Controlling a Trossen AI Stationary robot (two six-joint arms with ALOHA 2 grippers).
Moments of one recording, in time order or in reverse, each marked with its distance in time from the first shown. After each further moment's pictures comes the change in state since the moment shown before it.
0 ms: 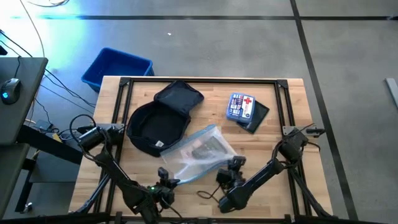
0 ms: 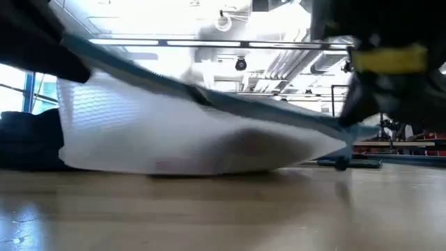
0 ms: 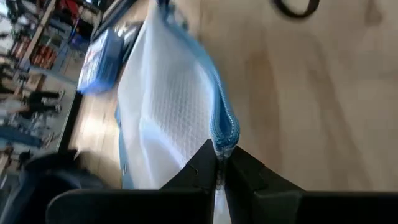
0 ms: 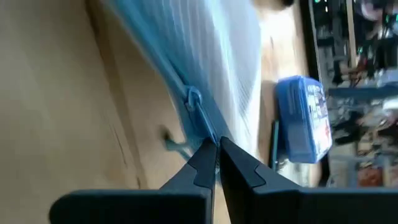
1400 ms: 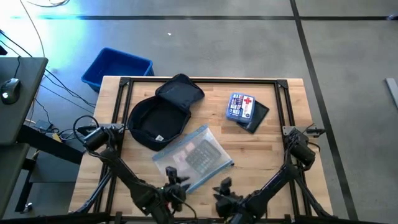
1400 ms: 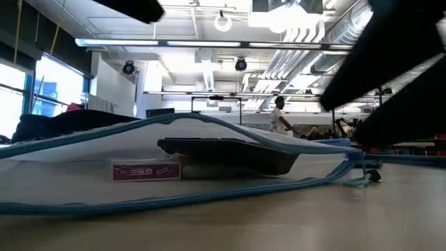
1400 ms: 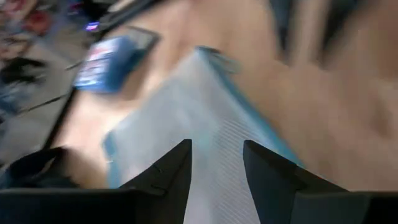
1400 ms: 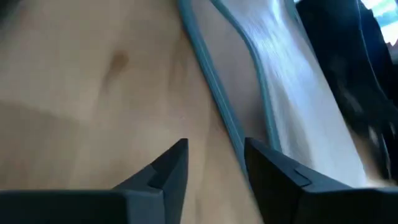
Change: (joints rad) left arm 0.104 0.032 0.230 -0.052 -0.016 -0.056; right arm 0.130 -0.084 -0.174 0.975 0.104 -0.783
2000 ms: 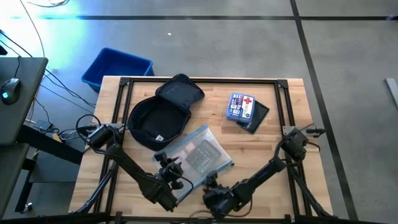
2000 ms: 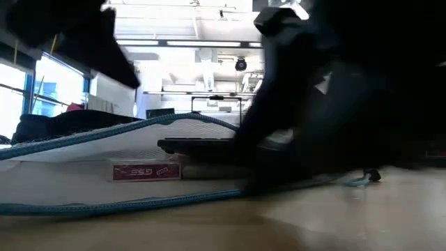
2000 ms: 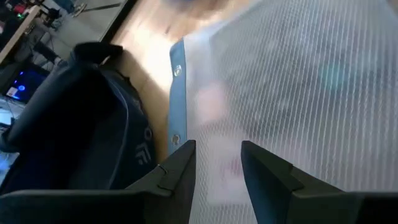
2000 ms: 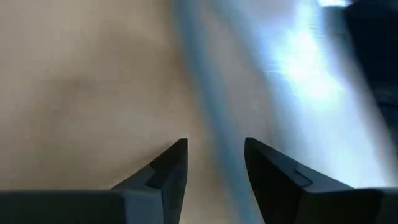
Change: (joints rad) left arm 0.076 0.005 -0.060 -0.440 0.083 -0.585; right arm -0.141 0.038 -0.024 0.193 -0.078 -0.224
